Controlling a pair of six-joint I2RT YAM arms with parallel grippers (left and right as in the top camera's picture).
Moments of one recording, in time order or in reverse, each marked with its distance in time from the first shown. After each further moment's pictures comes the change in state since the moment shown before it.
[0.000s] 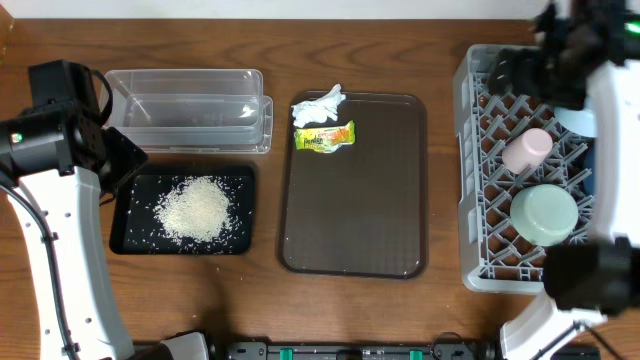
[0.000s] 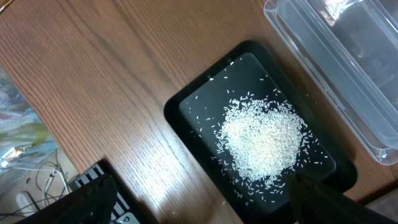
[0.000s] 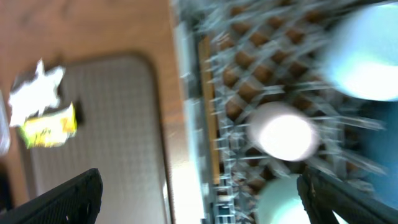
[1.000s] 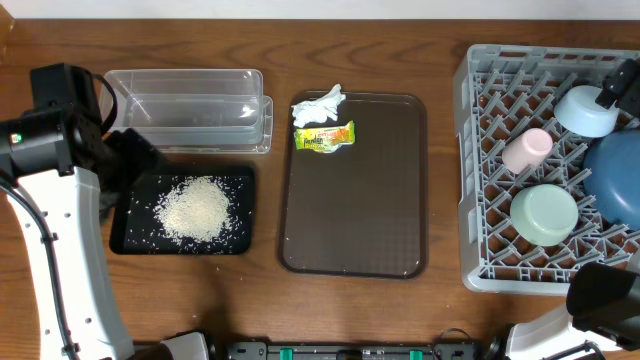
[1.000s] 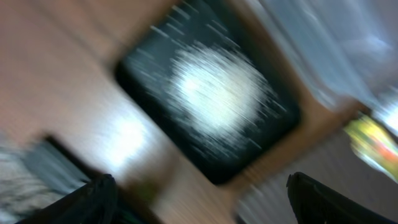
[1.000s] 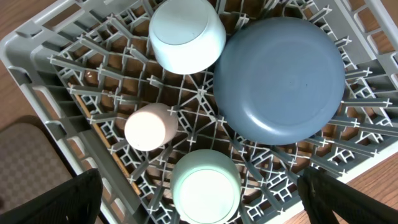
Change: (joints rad) left arm 0.001 0.000 0.000 -0.041 0.285 0.000; right arm -0.284 -0.062 0.011 -0.072 0.178 0.085
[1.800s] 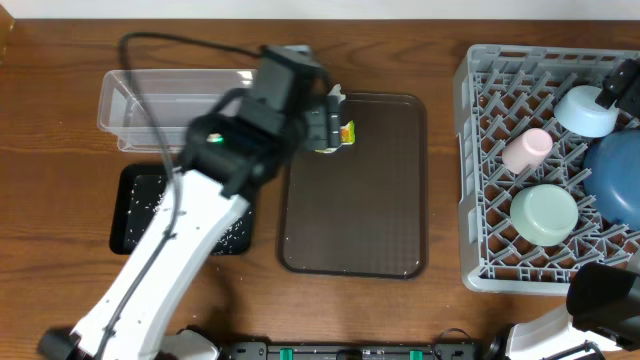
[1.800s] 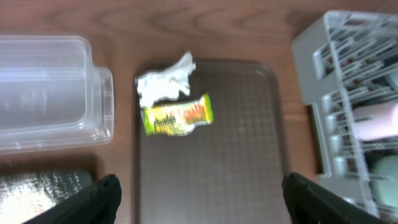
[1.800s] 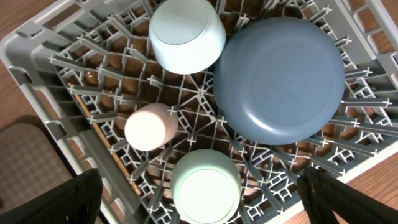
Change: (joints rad) left arm -0.811 0.074 0.000 0.563 -0.106 0.161; right arm 0.000 0.000 0.000 0.000 0.000 0.000
